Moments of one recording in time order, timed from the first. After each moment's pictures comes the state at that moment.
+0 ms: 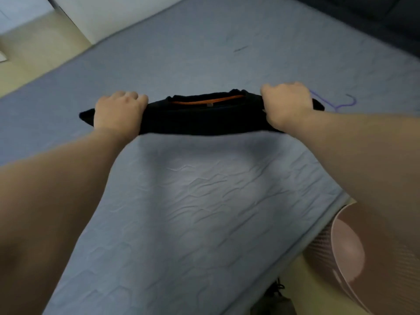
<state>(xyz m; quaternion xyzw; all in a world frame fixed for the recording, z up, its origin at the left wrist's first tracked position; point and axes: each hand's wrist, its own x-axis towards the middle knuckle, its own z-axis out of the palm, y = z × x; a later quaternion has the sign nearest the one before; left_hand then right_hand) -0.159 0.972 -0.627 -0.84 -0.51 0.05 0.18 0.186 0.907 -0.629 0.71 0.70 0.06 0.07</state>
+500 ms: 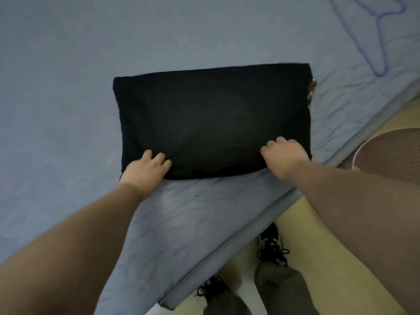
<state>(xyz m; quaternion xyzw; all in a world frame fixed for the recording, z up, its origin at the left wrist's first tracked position) -0.213 0.730 -0.859 -0.84 -0.44 0.32 -0.03 0.123 0.685 -0.860 0.60 0.74 -0.10 0.28</state>
